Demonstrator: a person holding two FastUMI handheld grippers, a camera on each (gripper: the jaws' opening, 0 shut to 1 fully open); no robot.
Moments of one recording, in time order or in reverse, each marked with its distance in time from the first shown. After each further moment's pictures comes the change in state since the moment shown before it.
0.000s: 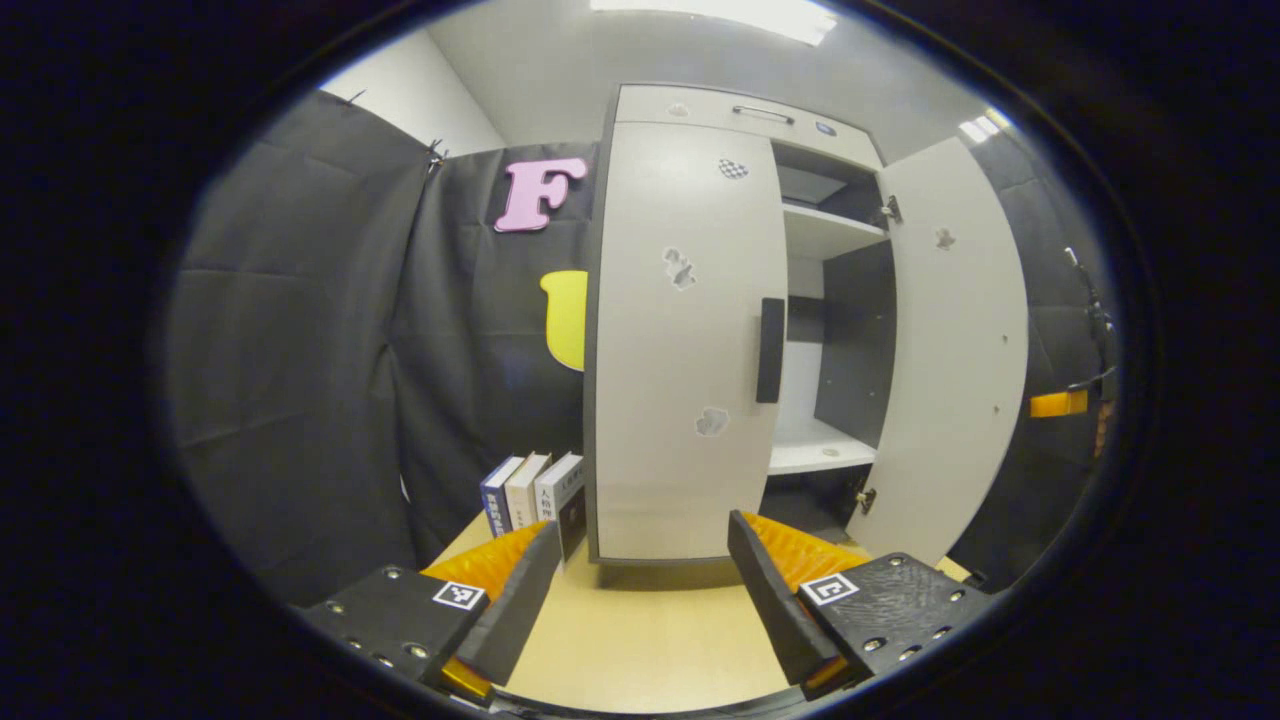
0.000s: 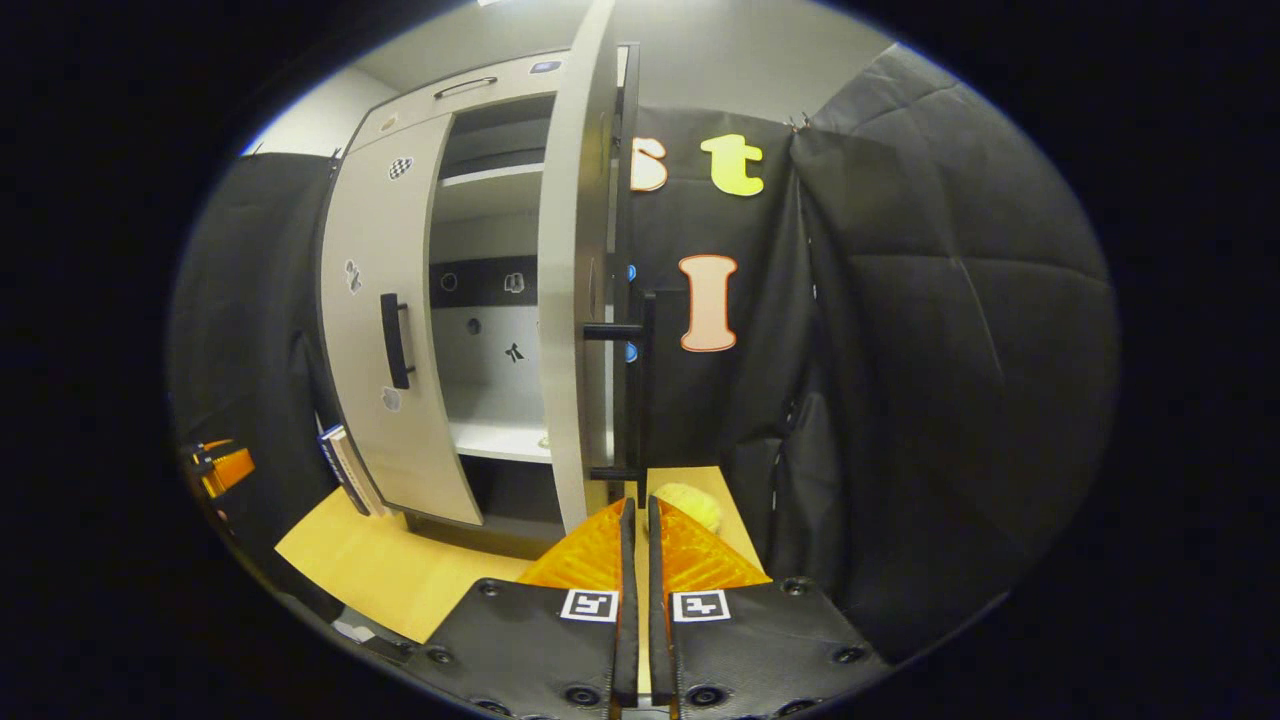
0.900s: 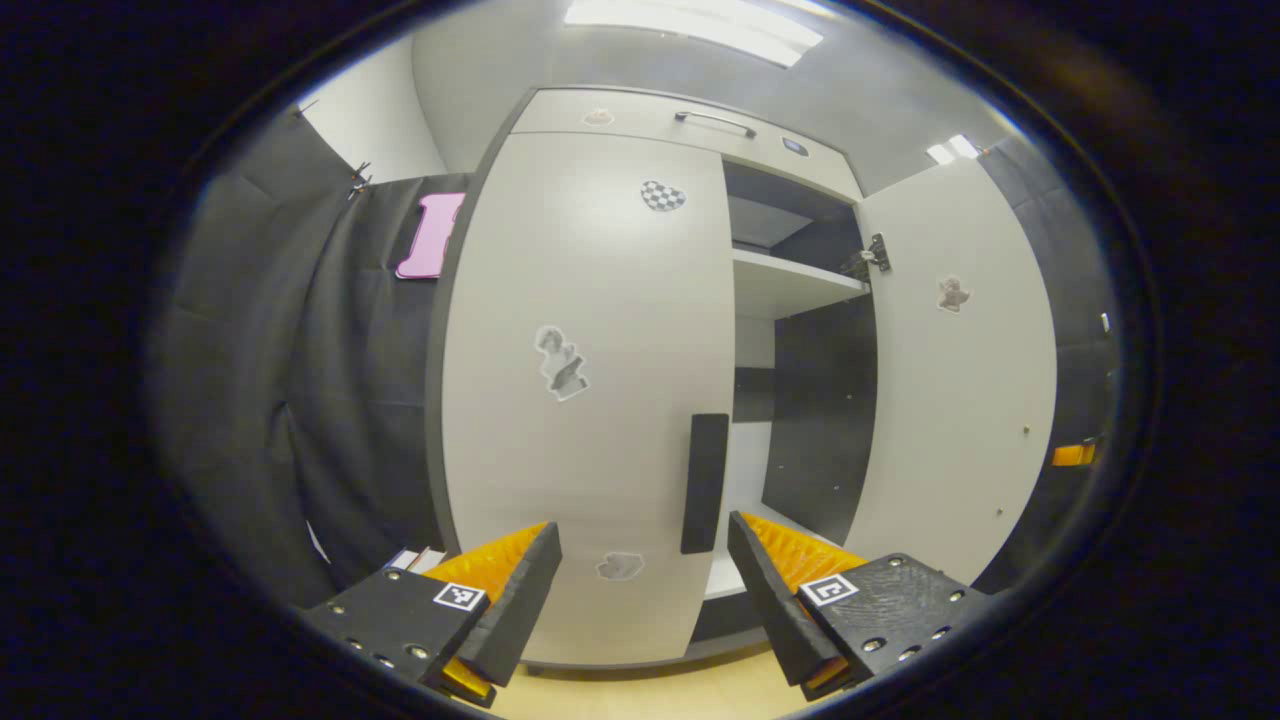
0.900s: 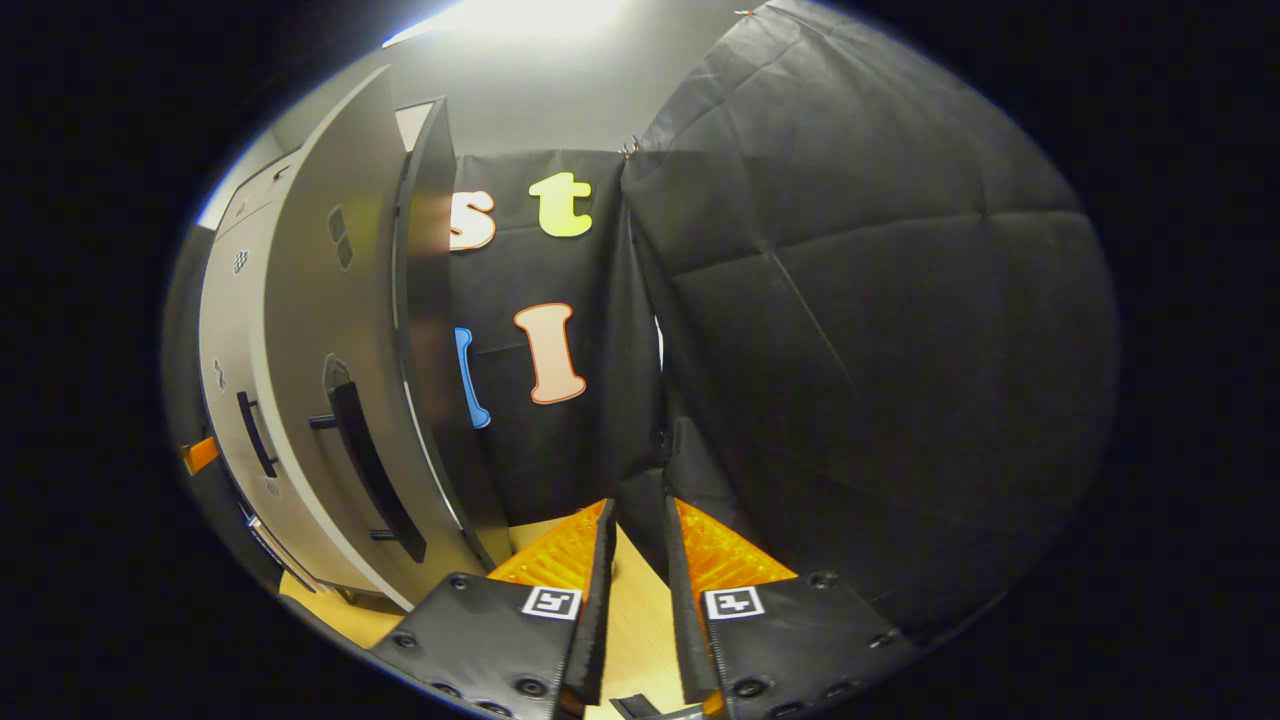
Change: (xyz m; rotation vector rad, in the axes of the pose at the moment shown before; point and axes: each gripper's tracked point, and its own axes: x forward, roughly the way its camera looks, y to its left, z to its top) left arm 0.159 -0.112 0.111 -0.001 -0.143 -0.168; right arm 0.011 -0.161 0.003 0.227 -0.102 -0.299
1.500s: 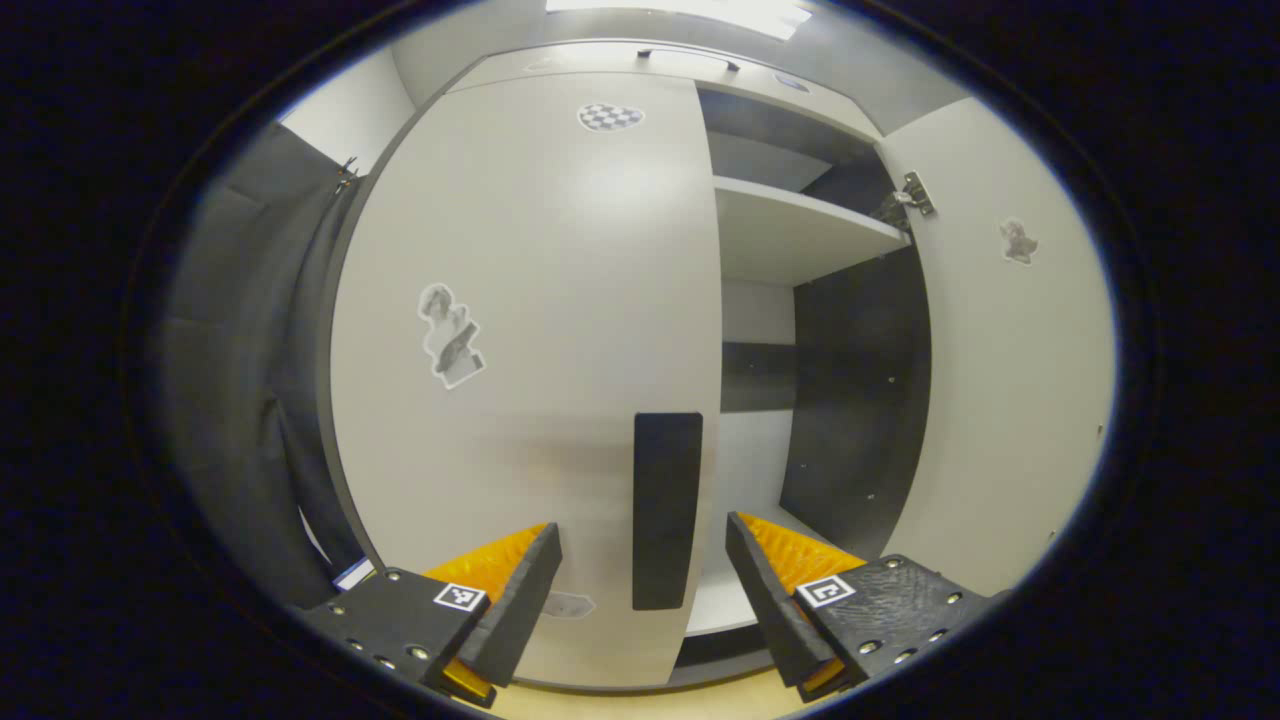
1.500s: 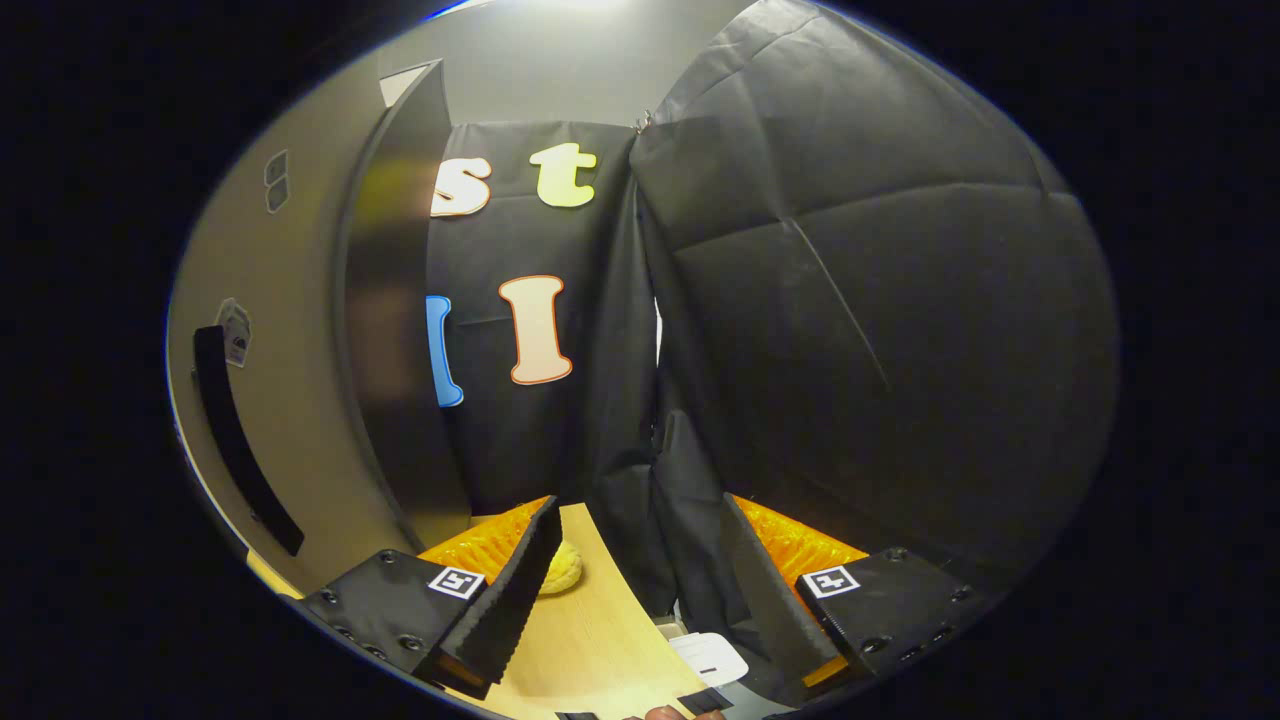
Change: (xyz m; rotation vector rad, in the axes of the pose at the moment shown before) left arm 0.097 -0.035 -0.024 0.037 0.068 0.082; right arm 0.086 -0.036 -0.013 -0.066 0.025 0.004
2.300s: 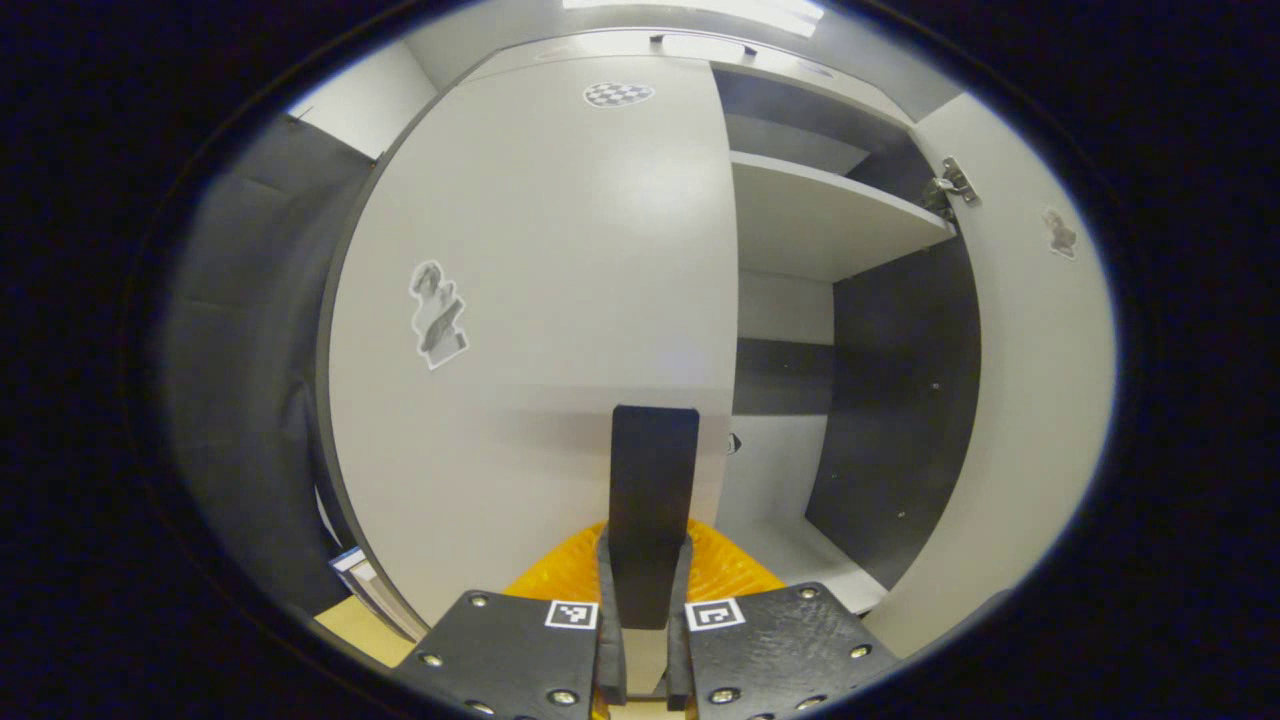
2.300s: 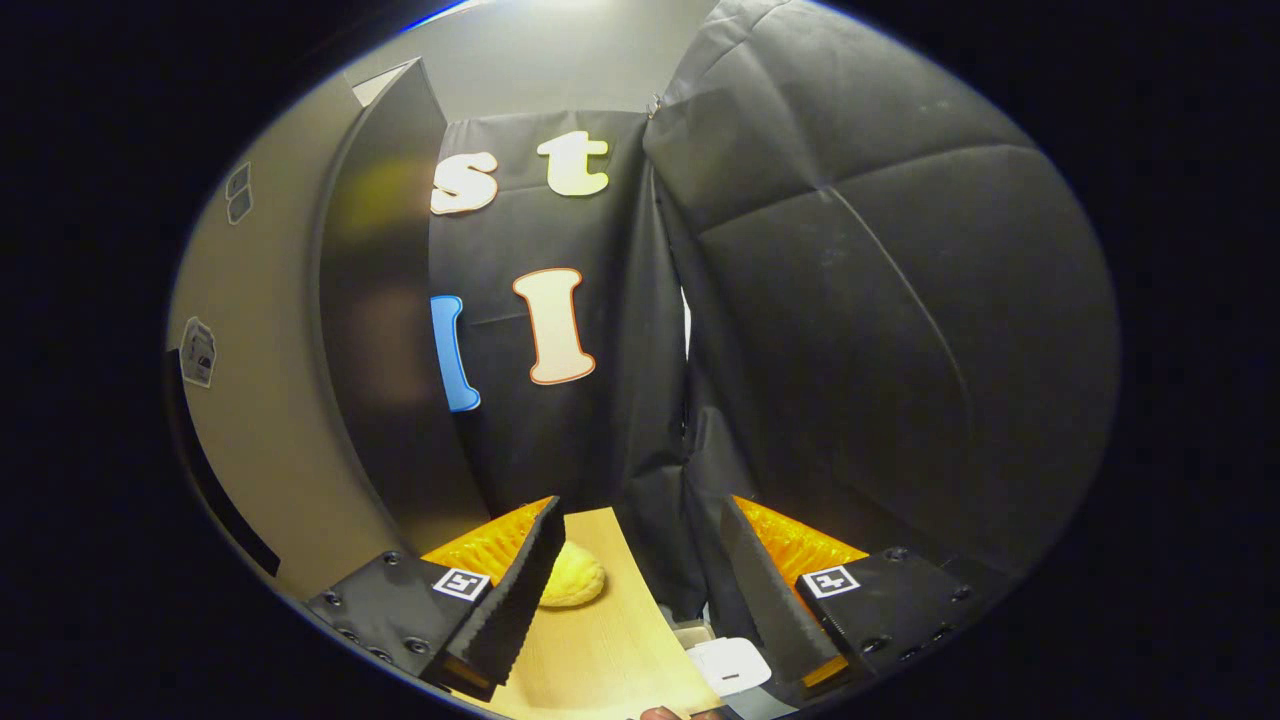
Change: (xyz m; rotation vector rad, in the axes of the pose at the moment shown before) left arm 0.018 -0.002 -0.003 -0.060 -0.012 0.114; right arm 0.052 0.017 0.011 0.026 0.015 0.107
